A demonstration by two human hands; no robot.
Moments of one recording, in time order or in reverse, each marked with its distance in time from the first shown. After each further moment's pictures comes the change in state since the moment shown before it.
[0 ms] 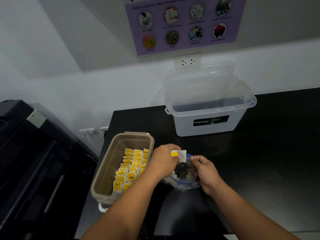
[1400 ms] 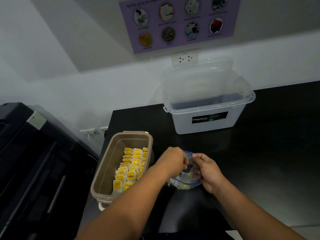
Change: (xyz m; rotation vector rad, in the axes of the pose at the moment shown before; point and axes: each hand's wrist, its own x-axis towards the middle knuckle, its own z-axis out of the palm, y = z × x) left_hand 0.013 0.025 0.018 0.466 -0.360 0.072; right_hand 0.003 0.004 -0.013 0.070 -0.056 0.015
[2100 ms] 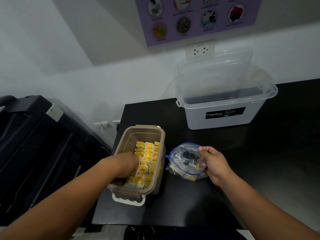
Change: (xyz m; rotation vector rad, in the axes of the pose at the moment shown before) left_hand -0.080 -0.143 -0.052 0.522 -0.321 -0.194; right_hand 0.001 -0.012 0.027 -0.027 0.028 0.043
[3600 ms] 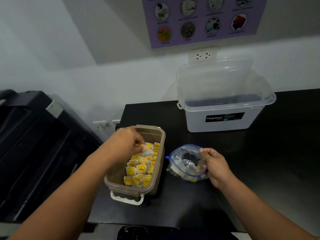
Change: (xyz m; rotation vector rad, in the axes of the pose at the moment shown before) left_hand -0.050 0.009 -0.045 -0.390 0.612 -0.011; right_hand 0.004 0.003 -0.006 -0.037 0.048 -0.067
